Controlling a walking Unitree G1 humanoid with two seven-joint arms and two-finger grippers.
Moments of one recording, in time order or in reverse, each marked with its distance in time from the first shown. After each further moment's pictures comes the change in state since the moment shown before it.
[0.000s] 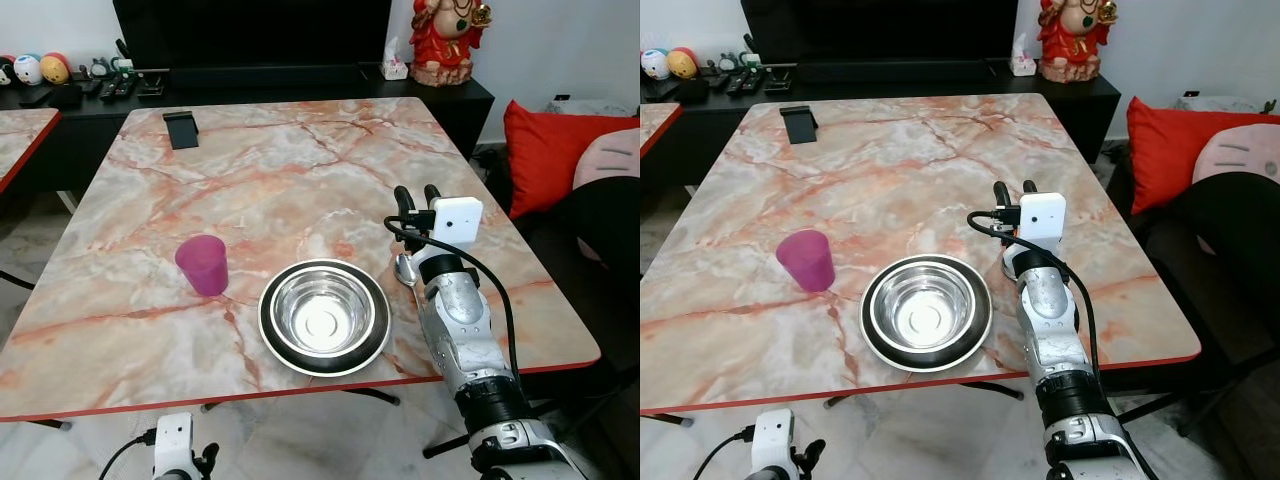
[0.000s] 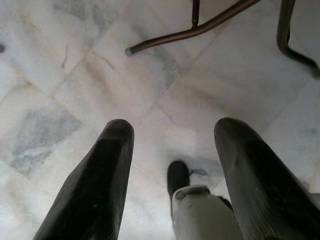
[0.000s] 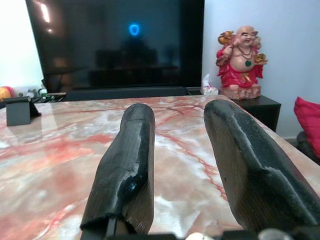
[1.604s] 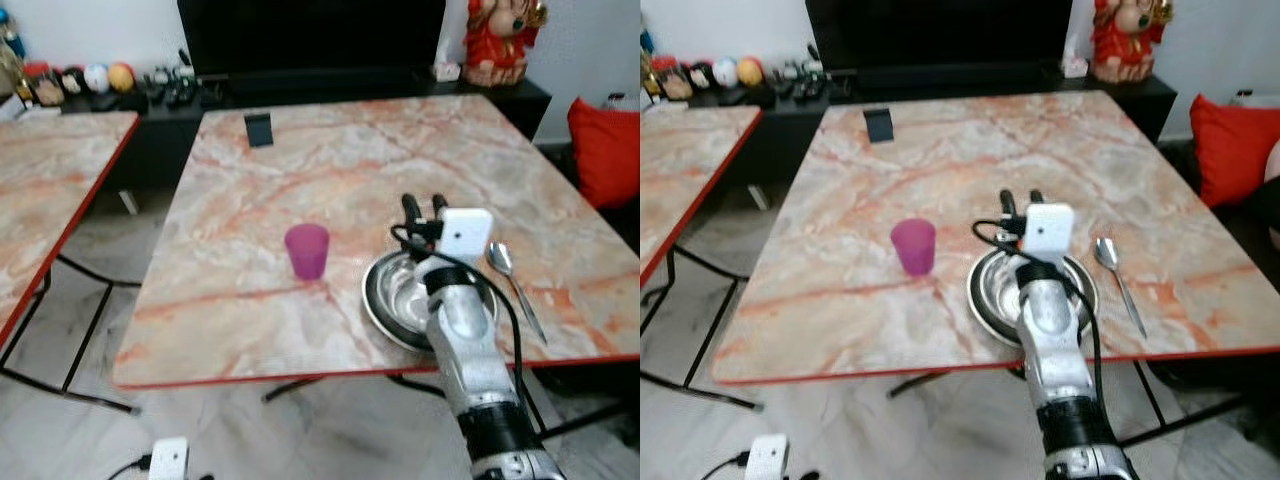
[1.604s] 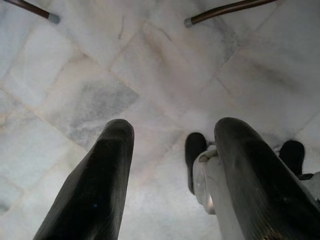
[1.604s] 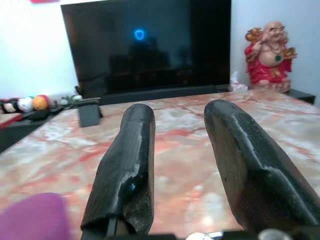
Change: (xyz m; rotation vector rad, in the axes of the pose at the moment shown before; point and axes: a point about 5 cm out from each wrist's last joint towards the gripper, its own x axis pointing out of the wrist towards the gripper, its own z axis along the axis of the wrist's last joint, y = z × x) left arm -0.010 0.010 -0.028 0.025 0.075 -0.009; right arm -0.018 0.012 0.000 0.048 0.012 -0.011
